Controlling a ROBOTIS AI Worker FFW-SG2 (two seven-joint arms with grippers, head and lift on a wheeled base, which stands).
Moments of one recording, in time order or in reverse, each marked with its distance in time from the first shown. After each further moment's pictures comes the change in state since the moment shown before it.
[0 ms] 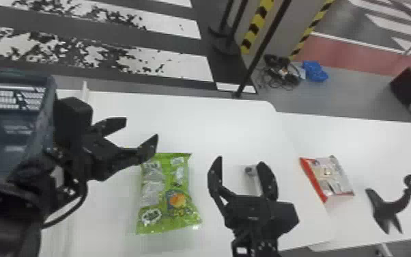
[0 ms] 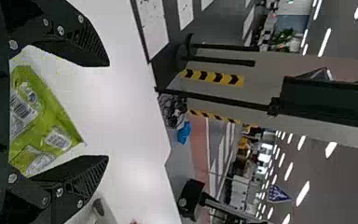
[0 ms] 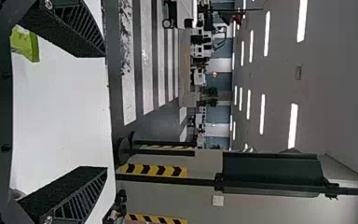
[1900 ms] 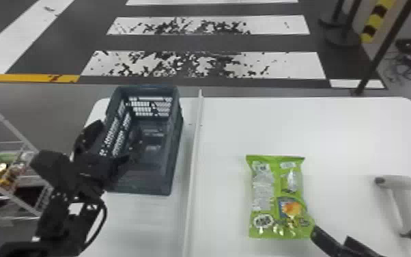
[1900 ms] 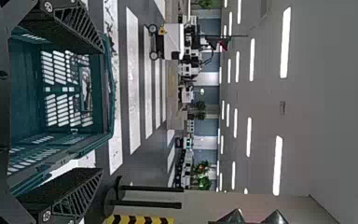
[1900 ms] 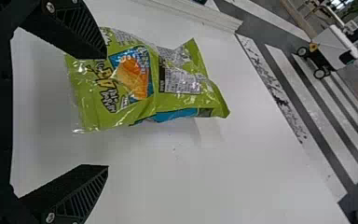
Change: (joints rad) left arm 0.299 0.088 0.425 0.030 0.129 -0.630 0.184; right arm 0.010 0.000 -0.314 -0.248 -0.575 1.151 0.472
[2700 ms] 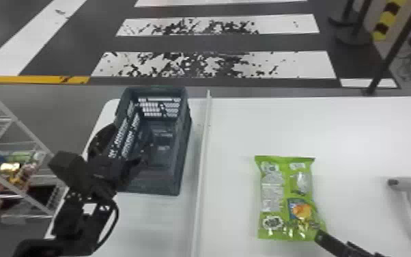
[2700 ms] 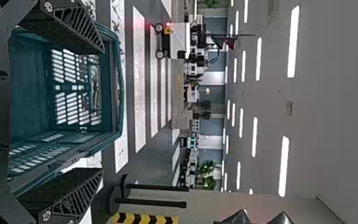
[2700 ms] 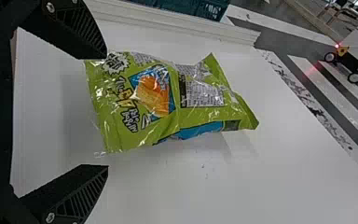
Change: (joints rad) left arm -0.007 0.001 -0.005 0.020 0.001 0.011 -0.002; right arm -0.066 0.000 -0.046 0.004 -0.075 0.172 0.051
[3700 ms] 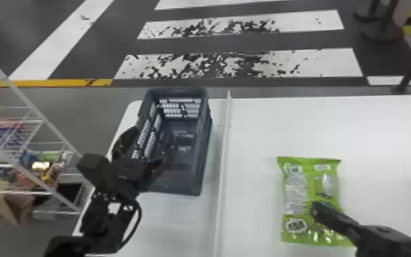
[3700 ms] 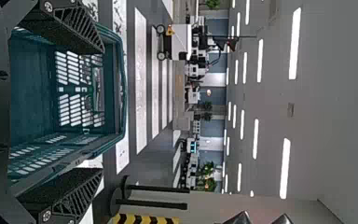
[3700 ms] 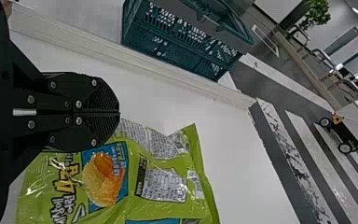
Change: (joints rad) left arm 0.006 -0.001 0.006 0.007 0.006 -0.007 0.001; right arm -0.103 0.000 0.209 -0.026 0.268 -0.069 0.134
